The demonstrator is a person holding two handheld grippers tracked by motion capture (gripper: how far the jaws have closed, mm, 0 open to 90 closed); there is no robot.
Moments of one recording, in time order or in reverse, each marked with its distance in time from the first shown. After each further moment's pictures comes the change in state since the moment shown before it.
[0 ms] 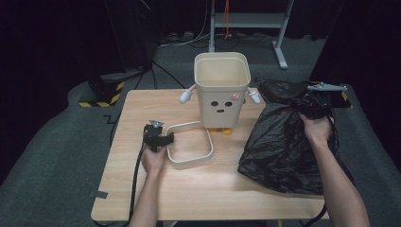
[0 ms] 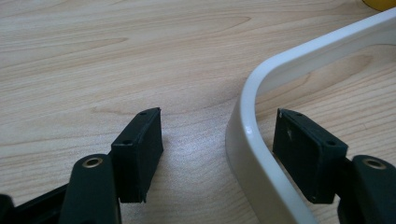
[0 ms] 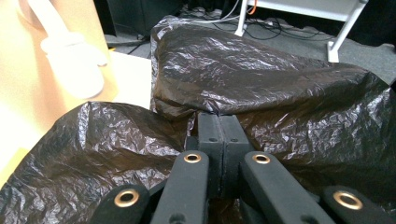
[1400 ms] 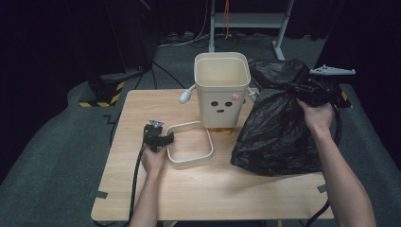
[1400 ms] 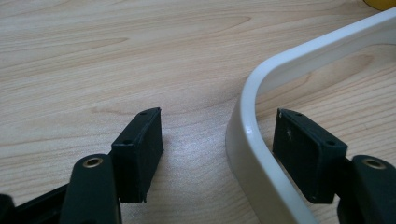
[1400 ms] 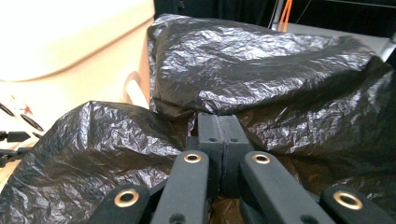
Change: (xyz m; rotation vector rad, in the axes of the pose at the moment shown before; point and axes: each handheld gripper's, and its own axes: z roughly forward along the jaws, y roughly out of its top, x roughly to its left) left arm 0.000 0.000 0.000 0.002 0.001 0.002; right arm 0.024 0.051 -0.031 -0.103 0.114 -0.038
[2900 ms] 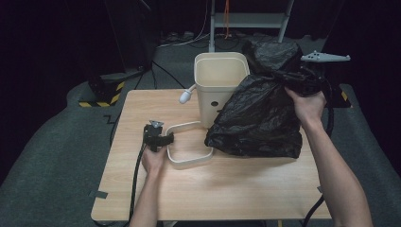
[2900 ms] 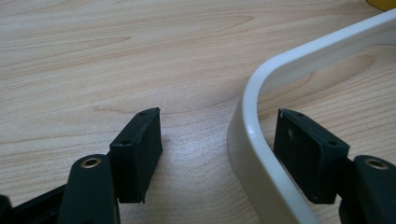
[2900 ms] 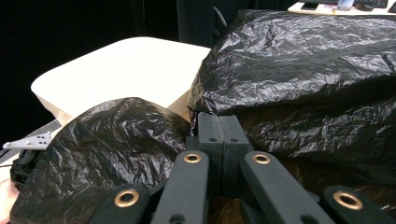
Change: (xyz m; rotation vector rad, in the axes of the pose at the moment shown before) left arm 0.000 0.000 0.000 -0.001 0.008 -0.005; right arm 0.037 0.042 -0.003 -0.085 0.132 -0.020
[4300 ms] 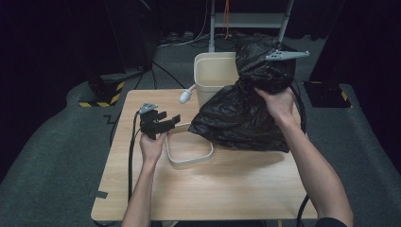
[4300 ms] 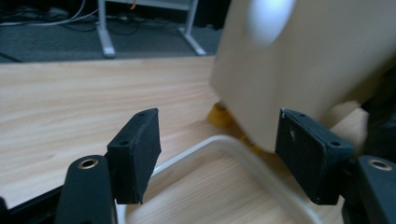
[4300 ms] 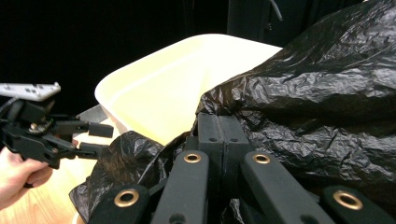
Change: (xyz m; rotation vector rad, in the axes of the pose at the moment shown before) left arm -0.014 0.074 -0.095 -0.221 -0.363 -0.074; right arm 0.048 0.011 0.056 0.041 0.183 -0.047
